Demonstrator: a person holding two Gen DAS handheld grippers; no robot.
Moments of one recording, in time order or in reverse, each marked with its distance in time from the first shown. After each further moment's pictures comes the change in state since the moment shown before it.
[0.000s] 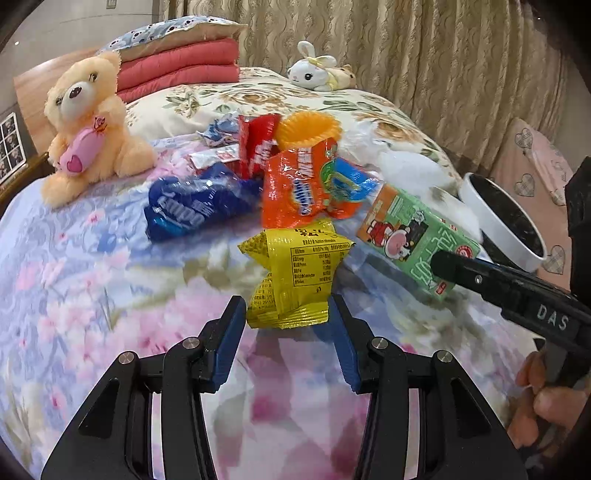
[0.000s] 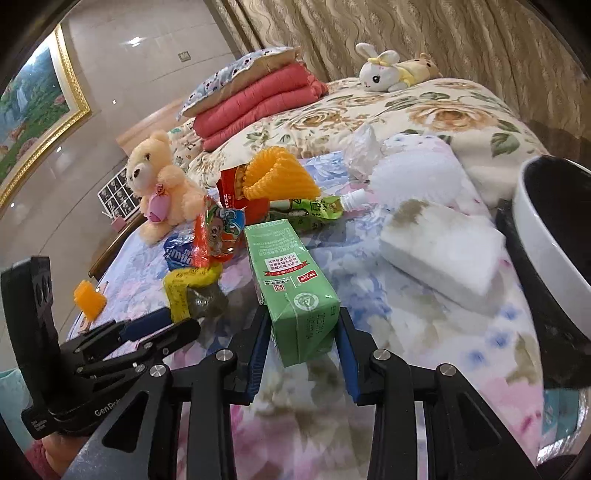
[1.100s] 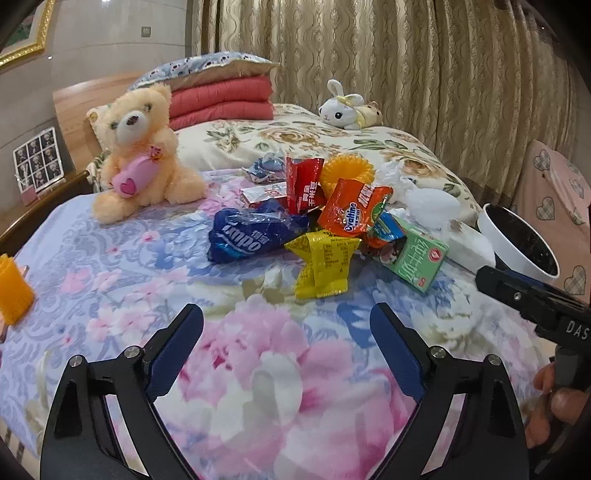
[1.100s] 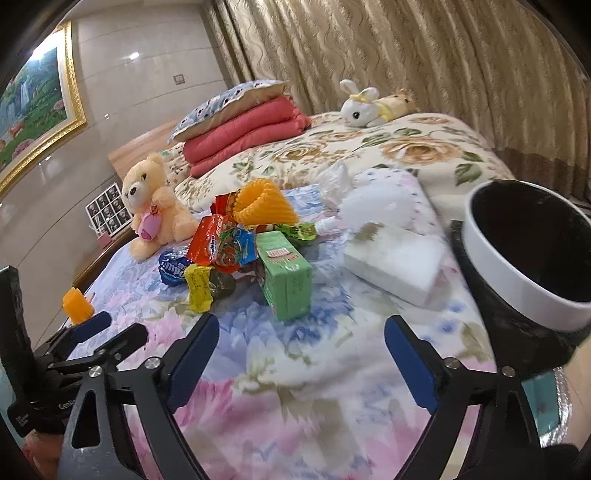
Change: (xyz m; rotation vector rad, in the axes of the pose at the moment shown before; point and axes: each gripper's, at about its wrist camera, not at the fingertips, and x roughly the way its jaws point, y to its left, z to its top) left arm -0.026 0.020 -0.003 -0.033 -0.143 0.127; right arm -0.018 0.004 -0.004 -0.036 -0.106 -0.079
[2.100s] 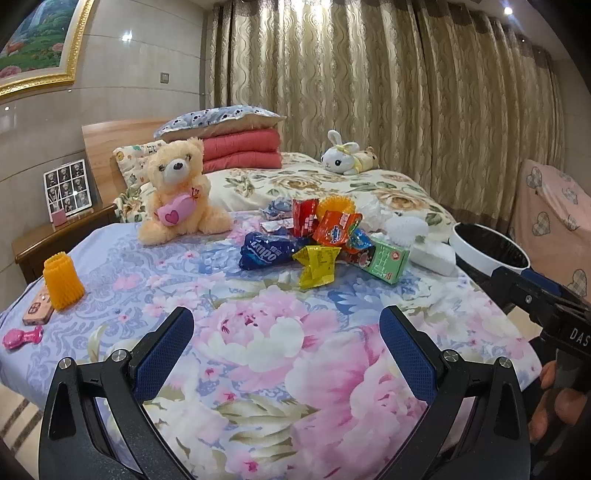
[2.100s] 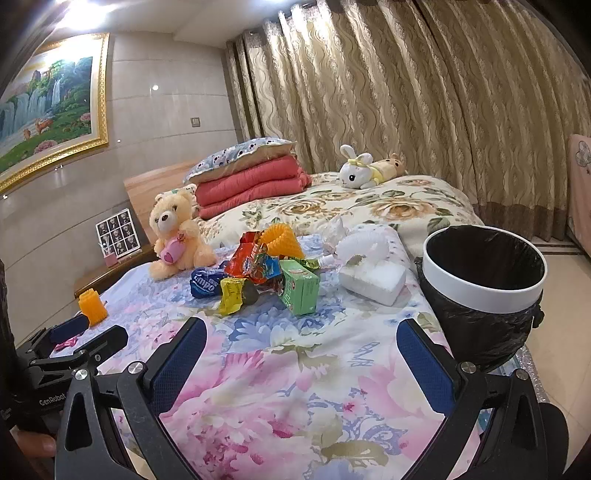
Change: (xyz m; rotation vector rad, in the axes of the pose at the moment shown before) left arm -0.105 0.000 -0.056 0.013 -0.215 0.043; right arm -0.095 0.033 -0.055 -0.077 -0.258 -0.067
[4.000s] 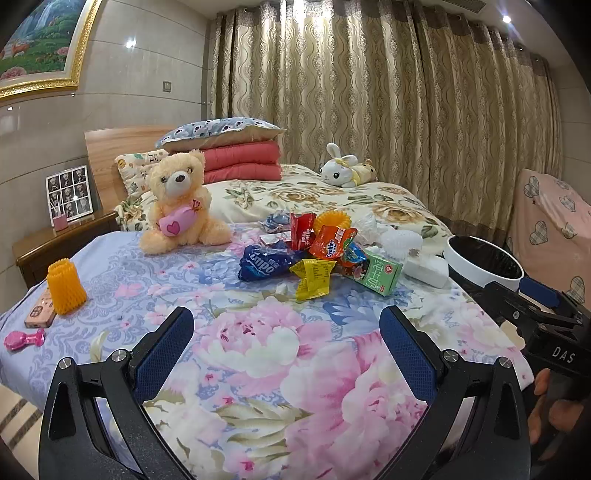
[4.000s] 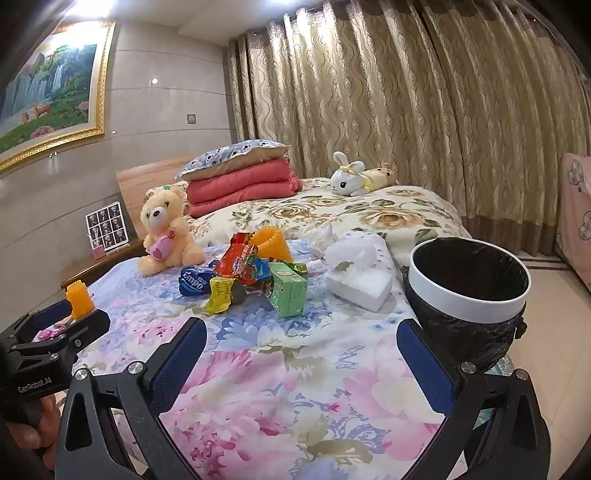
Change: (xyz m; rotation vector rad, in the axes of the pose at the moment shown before) left arm -0.019 -0.001 0.009 -0.015 -0.055 -0.008; right arm -0.014 0.001 0.000 -0.045 -0.037 -0.056
